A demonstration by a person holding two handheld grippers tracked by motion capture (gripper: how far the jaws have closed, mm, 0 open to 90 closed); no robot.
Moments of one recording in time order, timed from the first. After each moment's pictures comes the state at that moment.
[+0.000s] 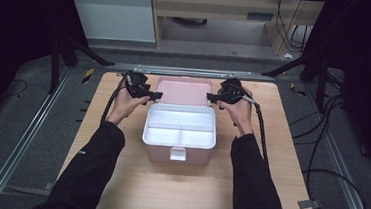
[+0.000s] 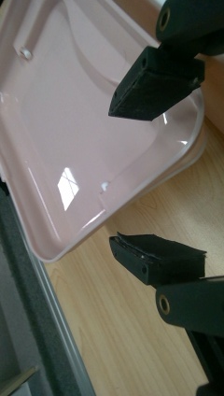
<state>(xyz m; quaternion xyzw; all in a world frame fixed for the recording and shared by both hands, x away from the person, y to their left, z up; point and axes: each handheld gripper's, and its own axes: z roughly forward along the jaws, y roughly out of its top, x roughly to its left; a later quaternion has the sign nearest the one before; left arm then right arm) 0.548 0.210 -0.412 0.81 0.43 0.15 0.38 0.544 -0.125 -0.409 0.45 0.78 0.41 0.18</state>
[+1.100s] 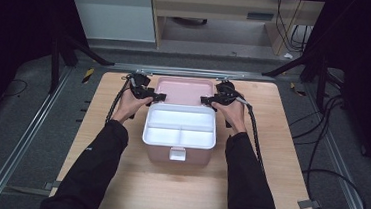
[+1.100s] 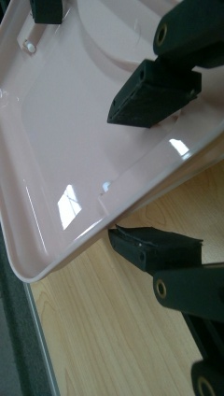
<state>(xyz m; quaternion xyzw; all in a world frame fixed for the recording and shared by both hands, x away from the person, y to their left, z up) 0.564 0.209 -0.435 0.79 0.44 0.11 0.41 0.565 -0.115 -0.440 0.47 0.77 0.41 0.11</state>
